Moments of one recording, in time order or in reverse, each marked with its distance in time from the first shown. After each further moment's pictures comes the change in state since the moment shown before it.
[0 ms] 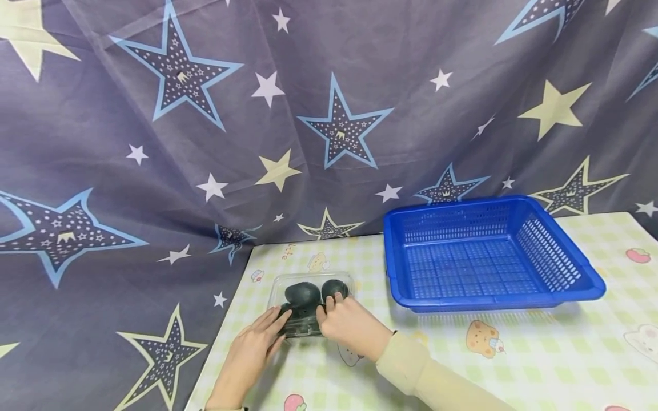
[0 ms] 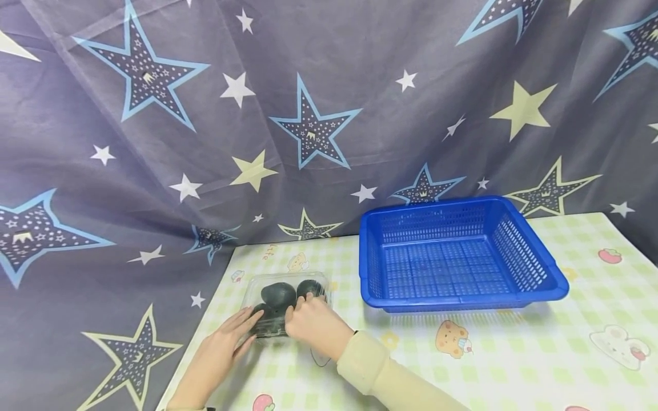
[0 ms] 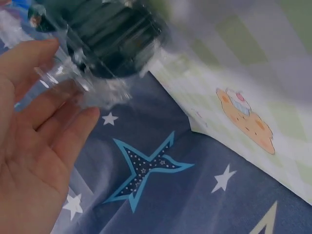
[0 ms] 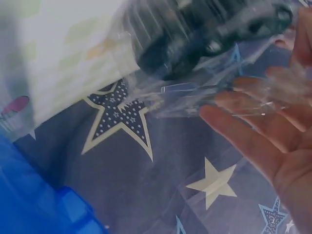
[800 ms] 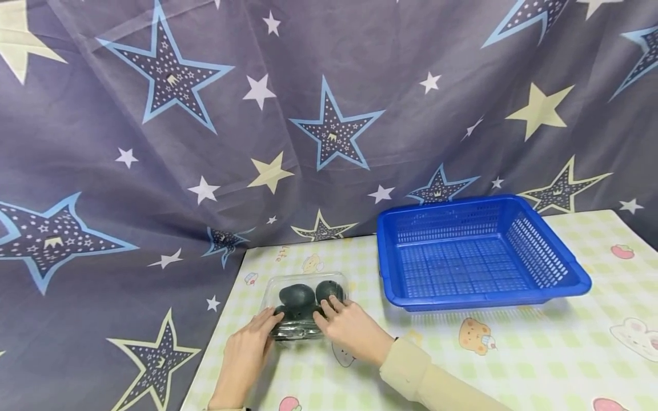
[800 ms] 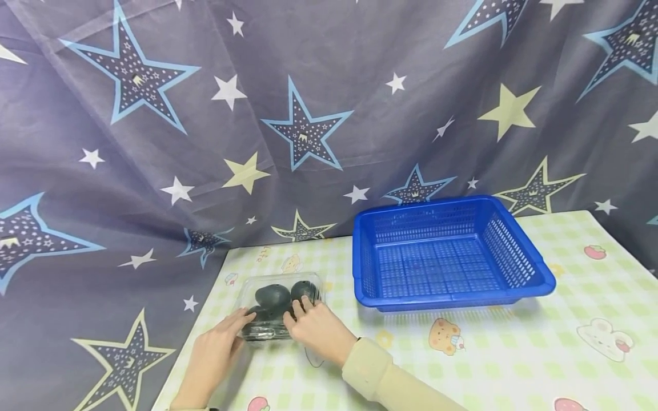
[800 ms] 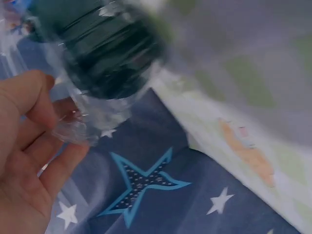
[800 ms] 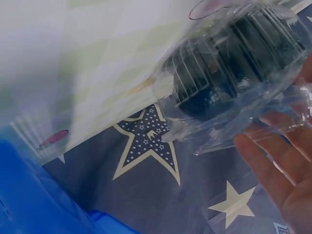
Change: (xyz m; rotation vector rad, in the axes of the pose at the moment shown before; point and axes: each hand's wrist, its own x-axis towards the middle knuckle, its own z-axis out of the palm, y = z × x) left_hand 0.007 0.001 0.010 0.026 0.184 0.021; right_hand -0.018 -0.004 0.020 0.140 0.069 0.045
